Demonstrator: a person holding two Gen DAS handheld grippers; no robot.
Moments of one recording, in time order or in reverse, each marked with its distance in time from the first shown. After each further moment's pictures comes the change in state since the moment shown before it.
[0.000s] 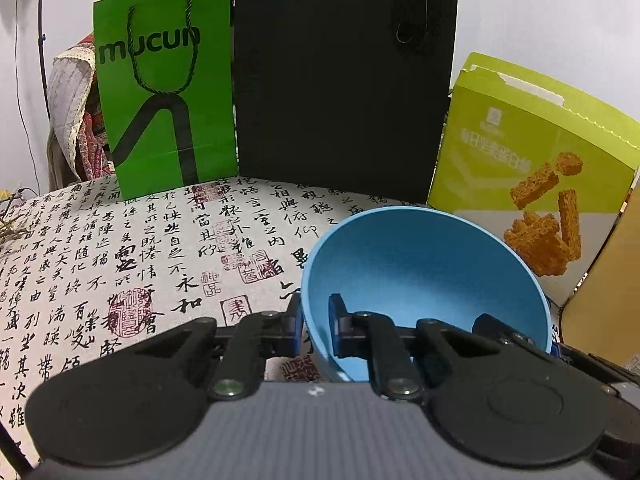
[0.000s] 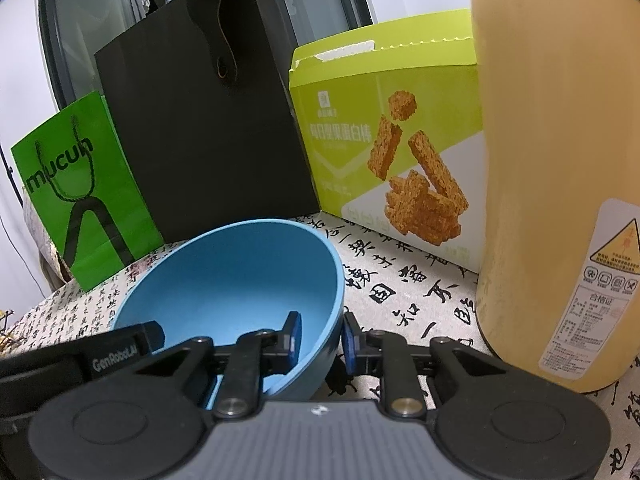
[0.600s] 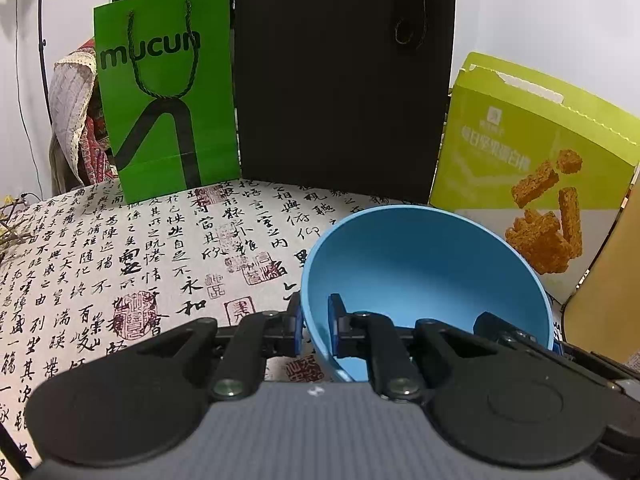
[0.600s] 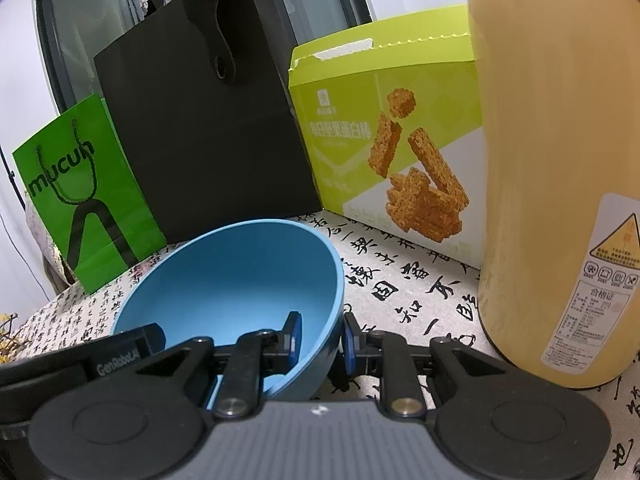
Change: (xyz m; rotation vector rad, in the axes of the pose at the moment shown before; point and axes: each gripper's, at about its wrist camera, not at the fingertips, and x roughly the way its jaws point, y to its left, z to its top) left arm -0.003 0.001 0.000 0.014 -0.009 0.011; right arm -0.001 -0.001 0.000 0.015 0.004 0.013
